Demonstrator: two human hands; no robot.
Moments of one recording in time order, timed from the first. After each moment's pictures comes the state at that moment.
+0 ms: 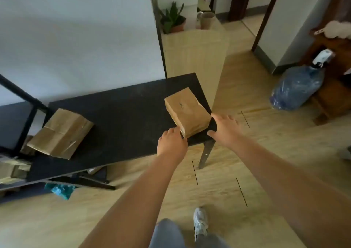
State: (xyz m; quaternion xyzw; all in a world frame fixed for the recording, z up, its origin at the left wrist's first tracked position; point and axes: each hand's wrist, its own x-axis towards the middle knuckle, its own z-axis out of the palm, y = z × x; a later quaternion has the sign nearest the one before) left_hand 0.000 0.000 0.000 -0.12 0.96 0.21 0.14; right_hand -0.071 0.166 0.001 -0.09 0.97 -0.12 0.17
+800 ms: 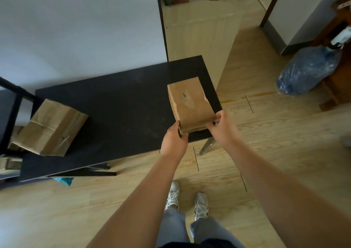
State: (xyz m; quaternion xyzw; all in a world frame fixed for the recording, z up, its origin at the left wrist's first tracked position) left_hand -0.022 -0.024 -0.048 -0.23 0.87 0.43 0.12; right_hand -0.085 0.124 -0.045 0.10 0.90 -0.38 0.18
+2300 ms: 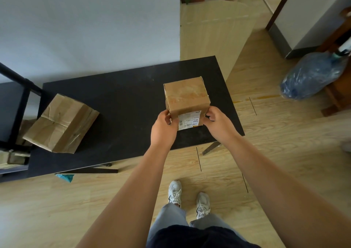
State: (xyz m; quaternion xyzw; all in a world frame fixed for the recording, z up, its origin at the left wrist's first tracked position) left_hand -0.038 -0.105 -0.023 -0.30 0.81 0.50 0.06; right_hand -0.088 0.059 -0.025 0.03 0.87 -0.43 0.23
